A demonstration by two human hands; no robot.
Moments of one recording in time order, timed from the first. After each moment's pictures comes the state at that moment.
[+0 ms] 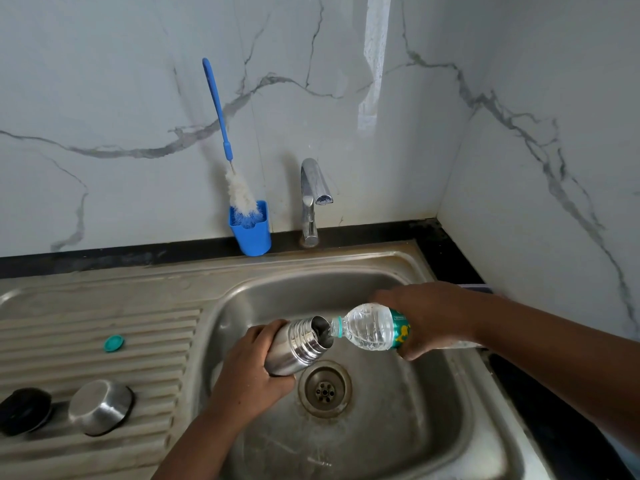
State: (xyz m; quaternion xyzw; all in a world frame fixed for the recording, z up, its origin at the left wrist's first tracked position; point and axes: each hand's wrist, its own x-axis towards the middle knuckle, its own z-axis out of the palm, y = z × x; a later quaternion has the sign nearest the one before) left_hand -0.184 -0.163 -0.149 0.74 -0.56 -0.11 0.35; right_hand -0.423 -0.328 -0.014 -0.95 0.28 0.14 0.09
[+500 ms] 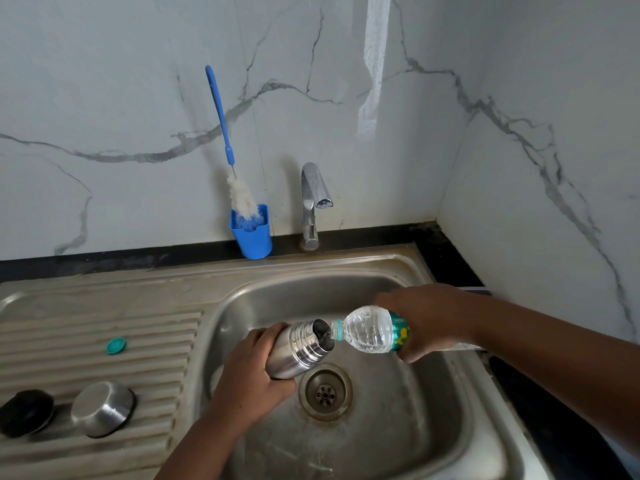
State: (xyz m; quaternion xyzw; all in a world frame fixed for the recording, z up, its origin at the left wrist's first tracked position) left_hand -0.185 -0.162 -0.148 0.75 -0.56 -0.09 0.33; right_hand -0.423 -0.325 -0.011 -0.95 0.28 0.14 0.08
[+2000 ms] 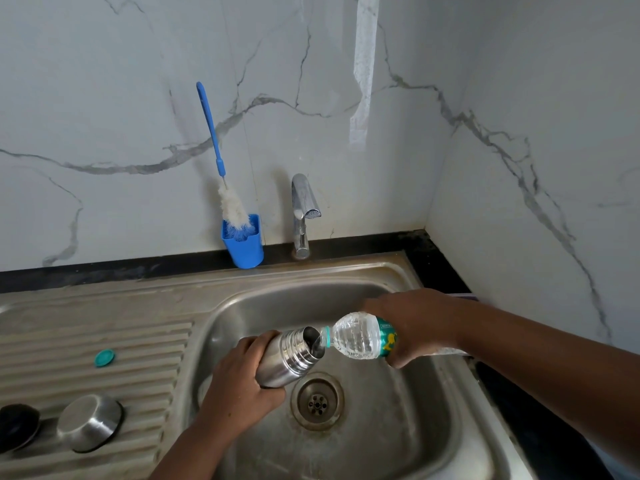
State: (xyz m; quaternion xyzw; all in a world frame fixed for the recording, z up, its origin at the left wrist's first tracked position) left_hand -0.188 -0.160 -0.139 0.76 -0.56 -0.10 0.33; right_hand -0.424 -0.326 -0.008 -0.95 0.27 0.13 0.07
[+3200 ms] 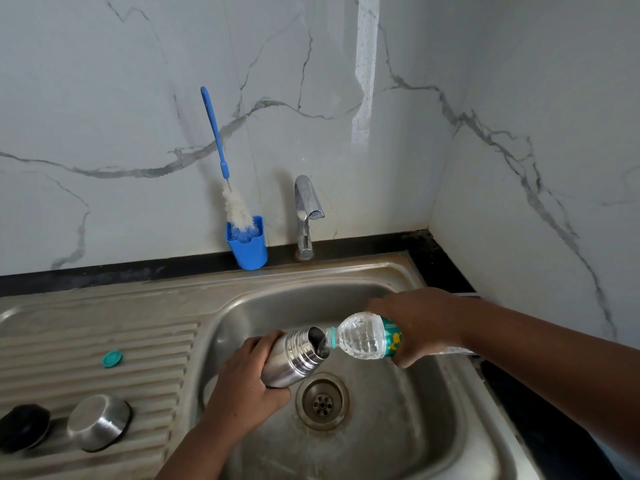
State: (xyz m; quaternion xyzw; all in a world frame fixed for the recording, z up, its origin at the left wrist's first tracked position) left_hand -0.187 -0.158 -0.138 0.76 -0.56 -0.11 0.32; right_hand -0.424 -0.323 -0.004 -0.95 0.28 0.14 0.05
